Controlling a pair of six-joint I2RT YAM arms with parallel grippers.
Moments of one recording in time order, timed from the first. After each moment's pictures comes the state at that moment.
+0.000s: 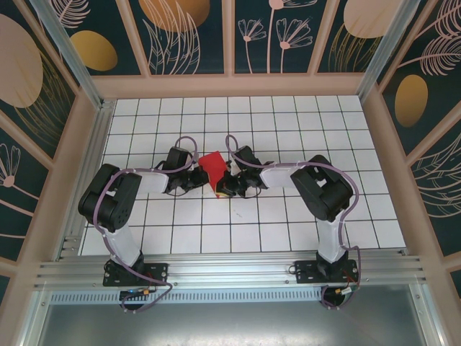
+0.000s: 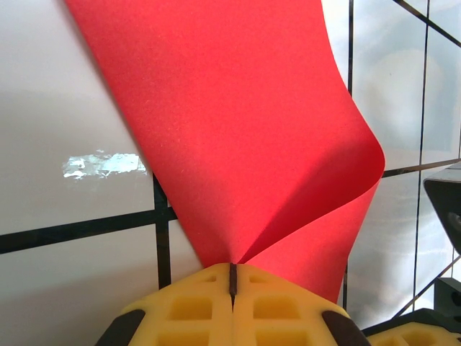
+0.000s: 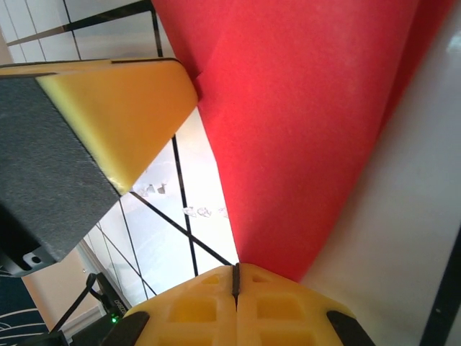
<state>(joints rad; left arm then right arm) -0.39 1.80 0.78 0.12 0.44 -0.68 0.71 1.97 1.06 -0.04 -0.62 0.91</state>
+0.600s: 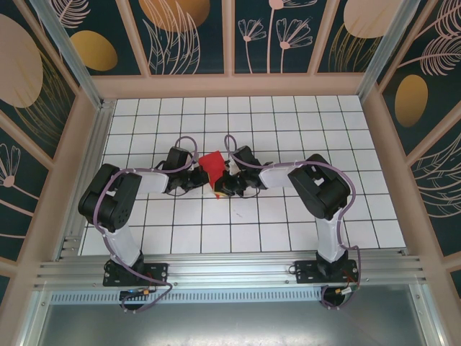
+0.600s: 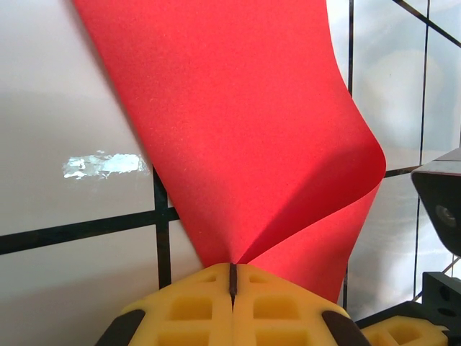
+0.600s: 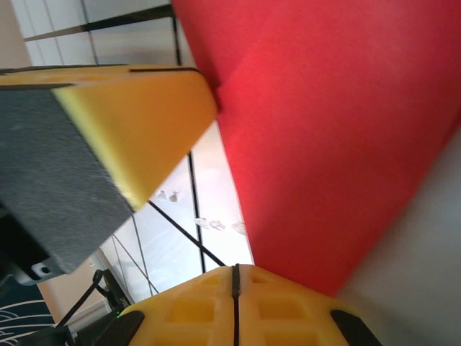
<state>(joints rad) -0.39 1.80 0.78 0.12 0.44 -0.68 0.71 1.99 1.06 0.04 -0.65 0.91</state>
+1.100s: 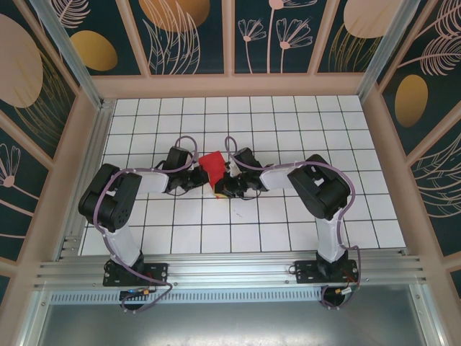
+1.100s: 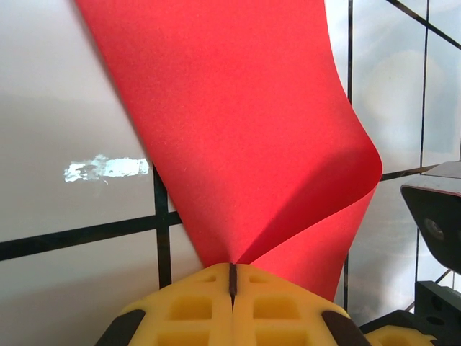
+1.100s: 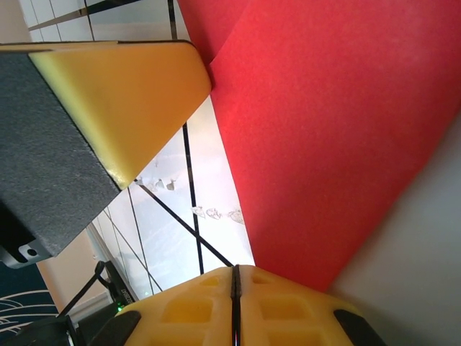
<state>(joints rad) -0.39 1.80 0.79 0.12 0.44 -0.67 0.71 1.99 1.03 0.08 -0.67 0.91</state>
